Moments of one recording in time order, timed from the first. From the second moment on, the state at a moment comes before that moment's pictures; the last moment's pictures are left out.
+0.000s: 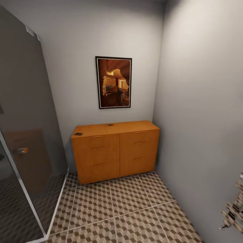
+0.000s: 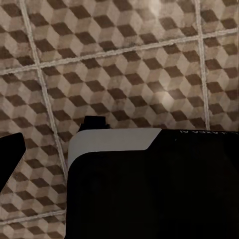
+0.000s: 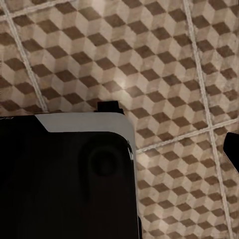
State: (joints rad) left arm -0.20 -0.02 -0.15 -0.02 0.21 -0.02 -0.01; right arm -0.16 0.00 -0.16 0.03 0.12 -0.09 -0.10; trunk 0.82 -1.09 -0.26
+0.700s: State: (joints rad) left arm -0.20 -0.02 -0.15 -0.02 0.21 -0.02 -0.01; right arm -0.16 0.00 -0.16 0.03 0.12 -0.10 -0.10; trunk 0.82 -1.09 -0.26
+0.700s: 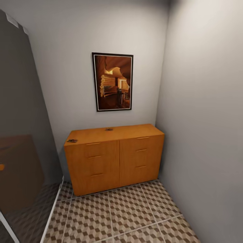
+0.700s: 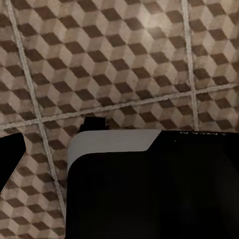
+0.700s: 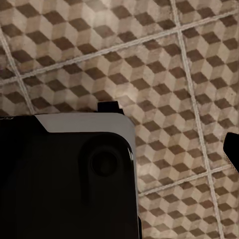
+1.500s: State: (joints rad) left arm -0.20 -0.02 -0.15 -0.02 0.21 -0.03 -0.01; right arm -0.16 0.00 -0.16 0.03 0.12 -0.10 -0.10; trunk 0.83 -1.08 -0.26
